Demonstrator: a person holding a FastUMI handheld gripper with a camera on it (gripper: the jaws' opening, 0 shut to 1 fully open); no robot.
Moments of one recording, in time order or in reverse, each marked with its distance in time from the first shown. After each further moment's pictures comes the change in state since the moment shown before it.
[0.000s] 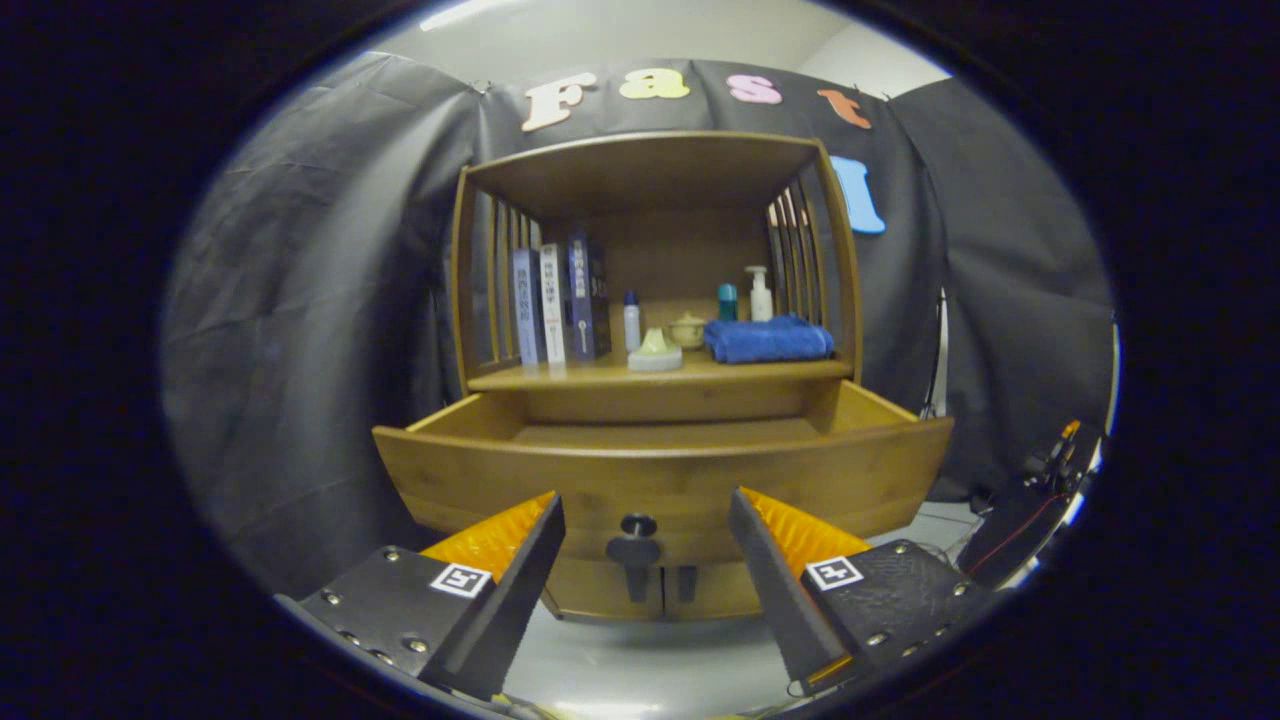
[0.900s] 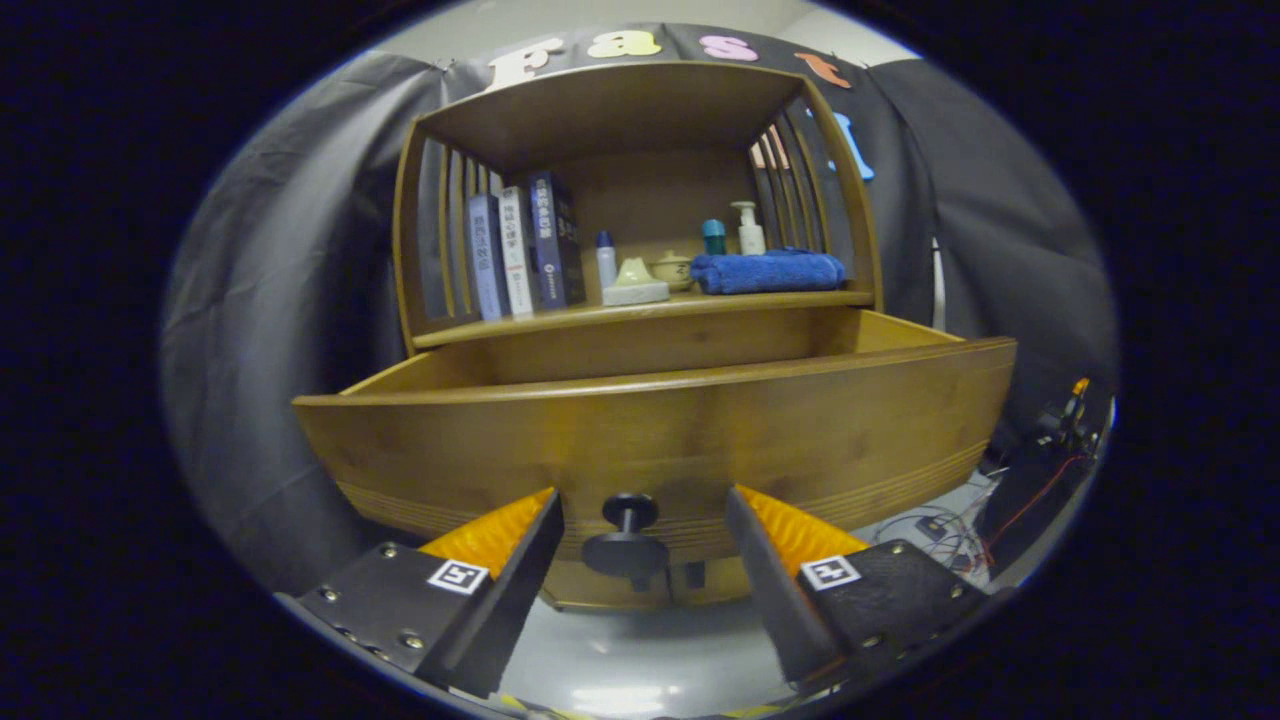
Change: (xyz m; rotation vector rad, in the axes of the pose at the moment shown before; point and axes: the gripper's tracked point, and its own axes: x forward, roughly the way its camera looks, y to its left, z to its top) arm 0.070 0.001 -0.034 0.034 0.049 -0.104
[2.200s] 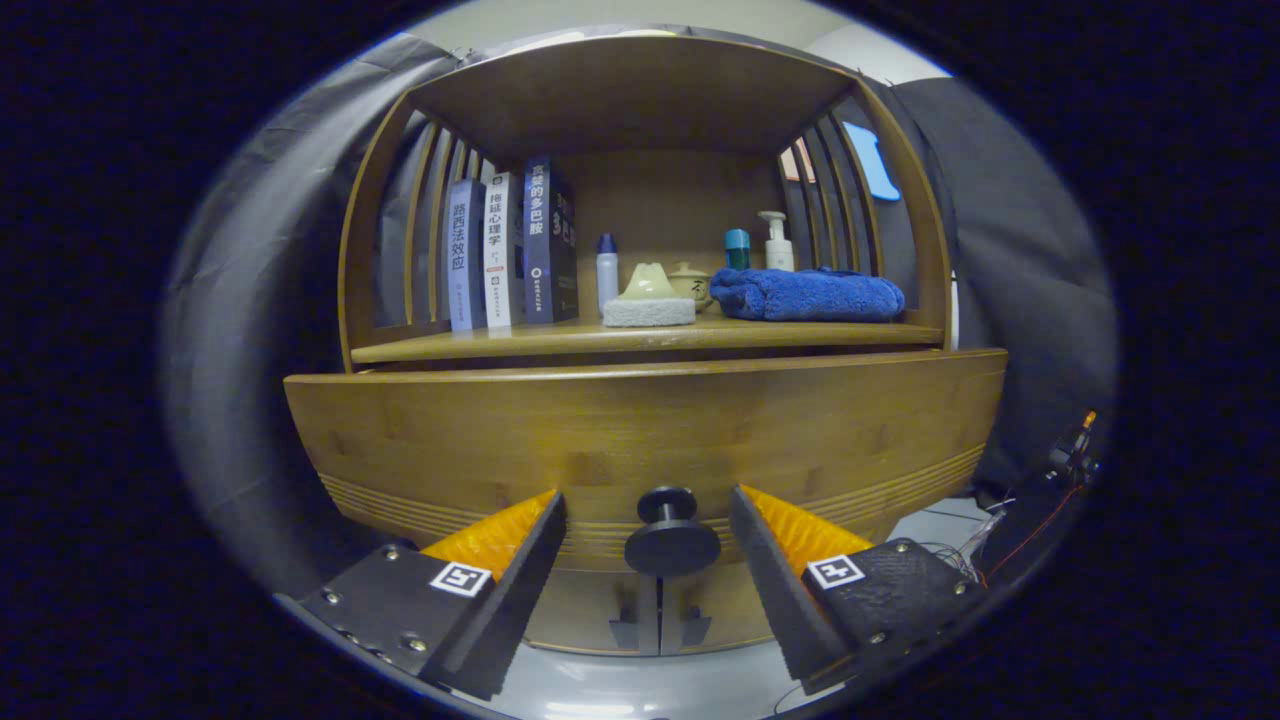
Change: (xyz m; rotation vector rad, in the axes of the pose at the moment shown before) arm 0.108 0.027 0.023 -0.052 -0.049 0.004
